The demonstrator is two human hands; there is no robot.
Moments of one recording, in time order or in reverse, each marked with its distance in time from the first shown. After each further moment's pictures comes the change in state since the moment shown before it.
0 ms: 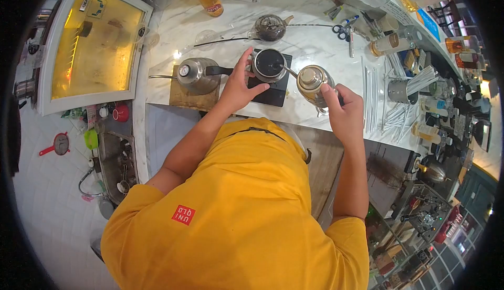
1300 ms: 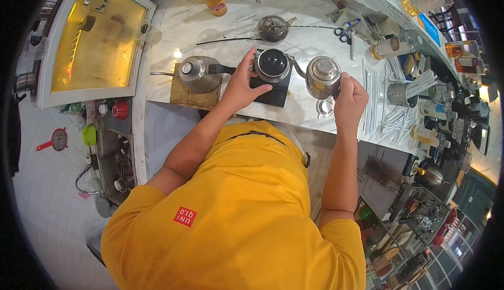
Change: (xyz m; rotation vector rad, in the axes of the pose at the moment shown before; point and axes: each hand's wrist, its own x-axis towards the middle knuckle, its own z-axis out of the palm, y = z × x) left_hand -0.002 0.001 0.000 0.007 0.015 0.023; right_hand 0.029 0.037 0.016 0.391 0.296 -0.024
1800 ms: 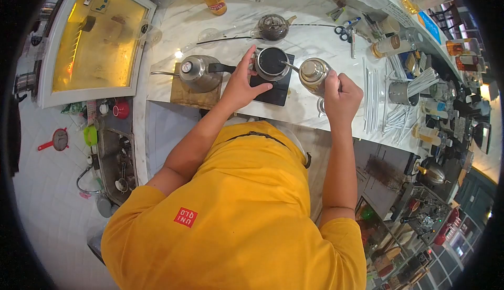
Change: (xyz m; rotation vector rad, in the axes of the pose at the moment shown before) left_hand -0.001 0.001 -0.001 0.016 -0.010 -0.017; right_hand -0.007 0.000 0.016 -0.496 0.039 -0.392
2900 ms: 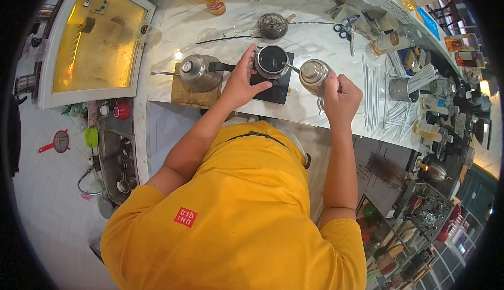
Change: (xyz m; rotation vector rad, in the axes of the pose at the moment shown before) left_hand 0.000 -0.001 -0.003 -0.002 -0.017 0.012; right_hand -0.009 -0.001 -0.002 -0.021 0.017 -0.009
